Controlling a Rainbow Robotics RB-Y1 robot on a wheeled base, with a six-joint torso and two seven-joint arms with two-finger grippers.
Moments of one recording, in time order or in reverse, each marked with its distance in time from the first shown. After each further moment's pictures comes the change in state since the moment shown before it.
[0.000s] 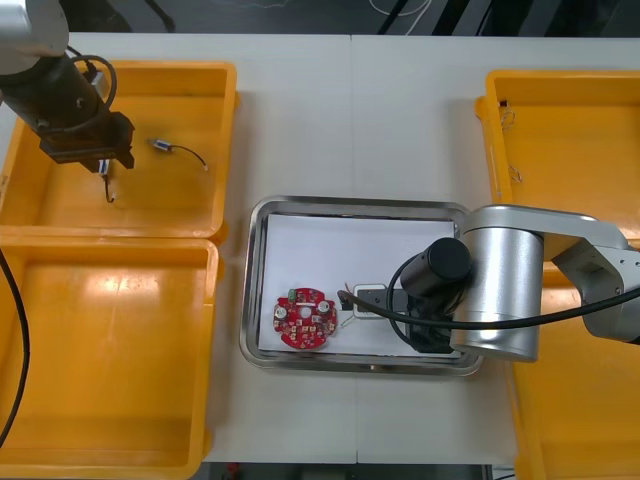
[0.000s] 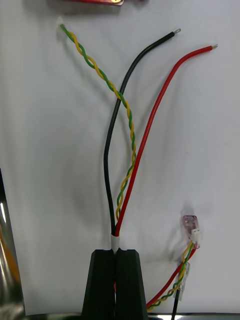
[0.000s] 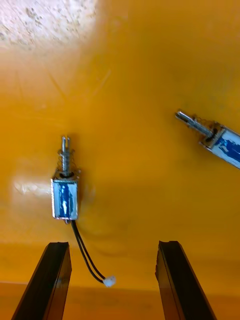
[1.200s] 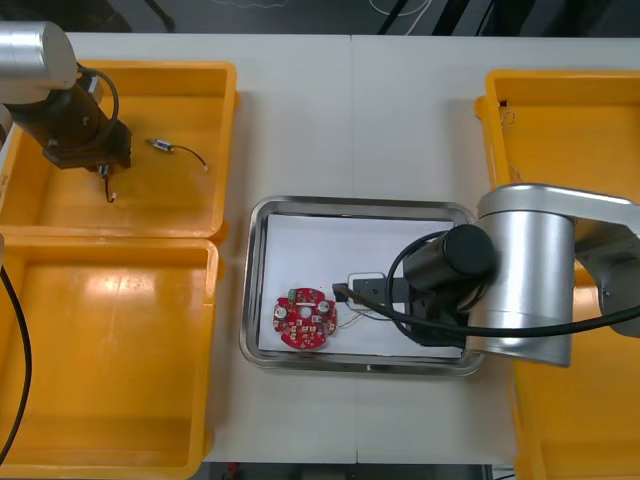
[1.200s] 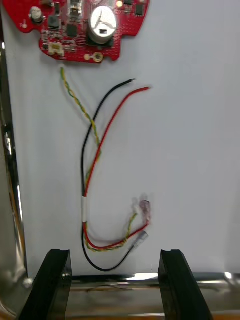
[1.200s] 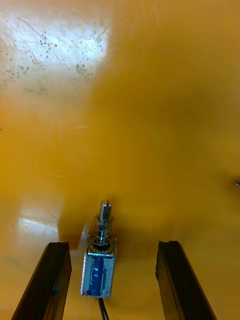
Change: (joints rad) right arm 0.000 -0.016 -0.108 -0.163 -0.005 0.130 -0.005; left arm 0.019 -0.006 -0.030 0.098 -0.027 -0.233 0.000
